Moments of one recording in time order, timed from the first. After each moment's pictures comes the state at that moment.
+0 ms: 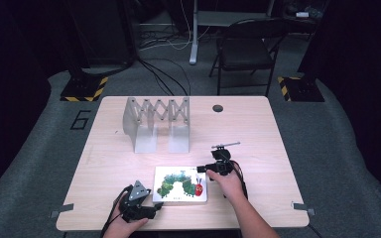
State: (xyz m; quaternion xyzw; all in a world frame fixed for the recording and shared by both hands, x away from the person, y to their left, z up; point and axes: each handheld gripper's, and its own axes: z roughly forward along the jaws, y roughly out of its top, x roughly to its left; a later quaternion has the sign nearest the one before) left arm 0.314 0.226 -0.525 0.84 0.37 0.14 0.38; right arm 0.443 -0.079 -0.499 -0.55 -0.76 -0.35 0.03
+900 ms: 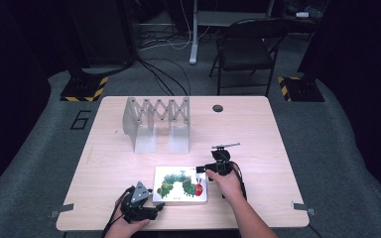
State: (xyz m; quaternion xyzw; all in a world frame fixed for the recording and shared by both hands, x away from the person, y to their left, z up) left arm 0.311 0.220 -0.527 0.84 0.36 0.15 0.38; right arm 0.445 -0.079 -0.506 -0.57 -0.74 -0.36 0.05
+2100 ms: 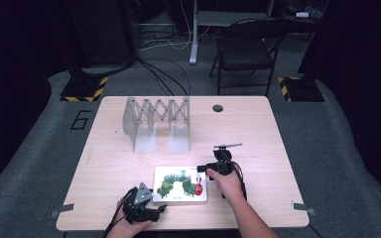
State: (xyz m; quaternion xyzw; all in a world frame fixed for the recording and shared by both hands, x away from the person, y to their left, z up) left arm 0.309 0.215 -0.528 0.84 0.35 0.16 0.37; right arm 0.444 -0.082 -0.505 -0.58 -0.73 -0.36 0.06
